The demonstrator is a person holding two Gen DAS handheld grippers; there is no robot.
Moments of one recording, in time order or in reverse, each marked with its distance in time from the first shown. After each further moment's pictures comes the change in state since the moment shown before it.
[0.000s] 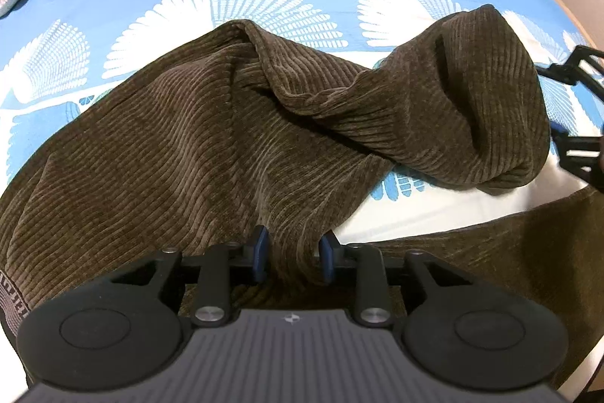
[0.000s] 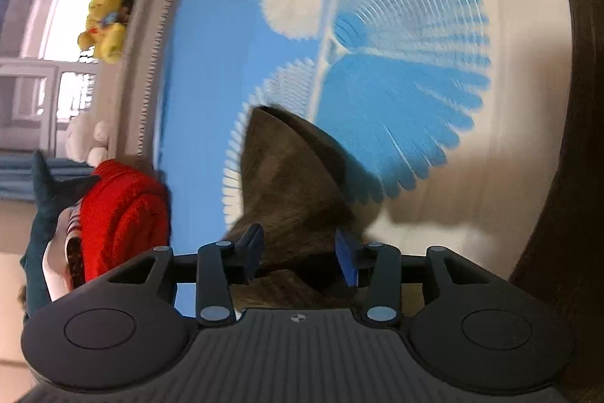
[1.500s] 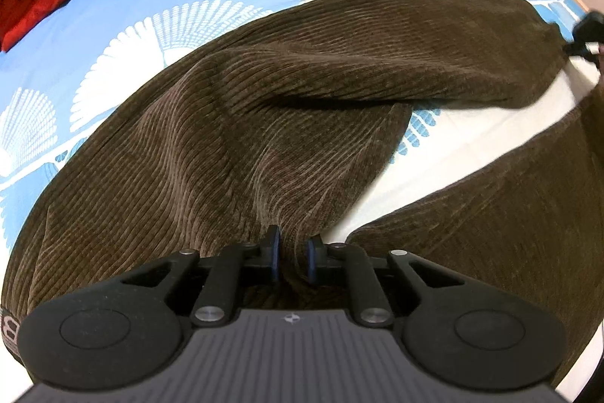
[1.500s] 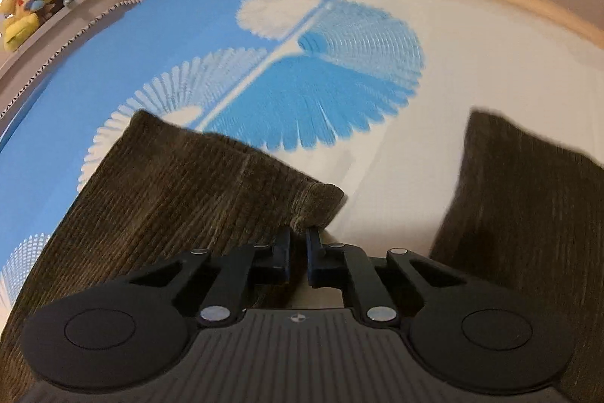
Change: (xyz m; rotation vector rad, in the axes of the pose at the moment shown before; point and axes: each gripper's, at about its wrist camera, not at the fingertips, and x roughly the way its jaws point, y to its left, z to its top) left arm 0.004 -0.009 -0.005 0.273 -0.023 -0.024; right arm -0.027 -0.019 0.147 -0.505 -0.443 -0.542
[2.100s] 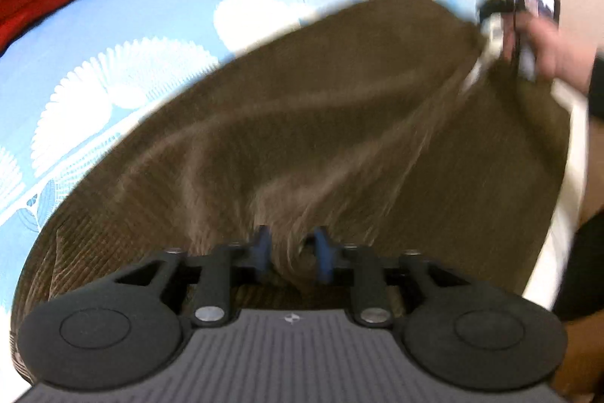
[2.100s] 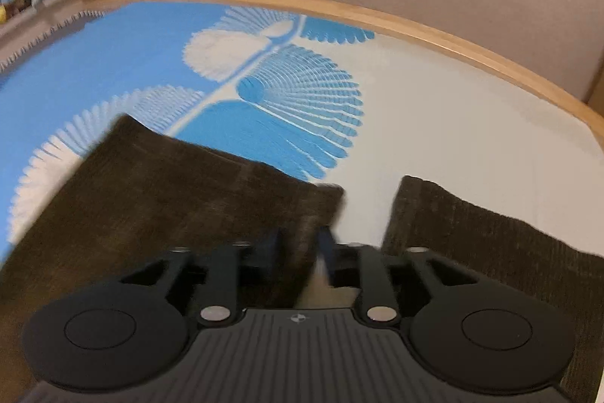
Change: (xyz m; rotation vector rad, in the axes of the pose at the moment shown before) left arm -0.061 0.037 -0.015 0.128 -0.098 -0.256; right arm -0.006 -0.022 0.023 -0.060 -0.103 -0.178
